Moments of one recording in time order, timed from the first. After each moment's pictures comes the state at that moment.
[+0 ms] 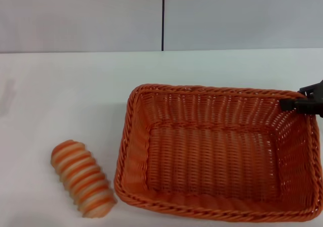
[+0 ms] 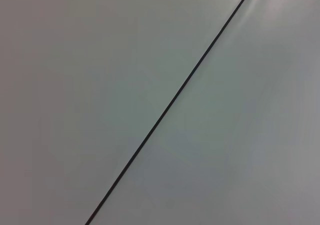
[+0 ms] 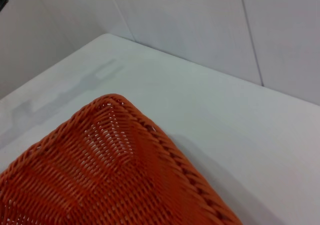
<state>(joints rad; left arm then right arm) -0.22 -2.06 0.46 0.11 0.90 1.78 -1.00 0.60 1.87 -0.68 -0.65 -2.22 -1.65 1.67</state>
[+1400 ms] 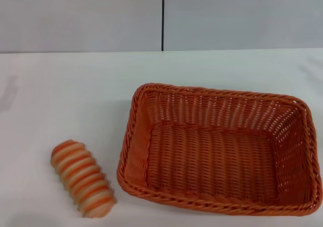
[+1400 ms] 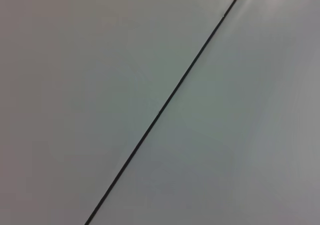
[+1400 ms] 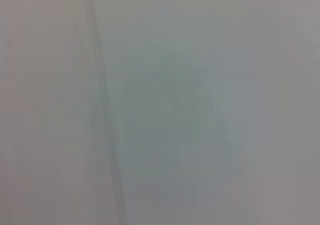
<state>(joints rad) -0.24 -2.06 0.47 0.13 0.90 1.73 -0.99 0.30 1.98 -0.47 -0.68 -1.46 -1.65 1.32</state>
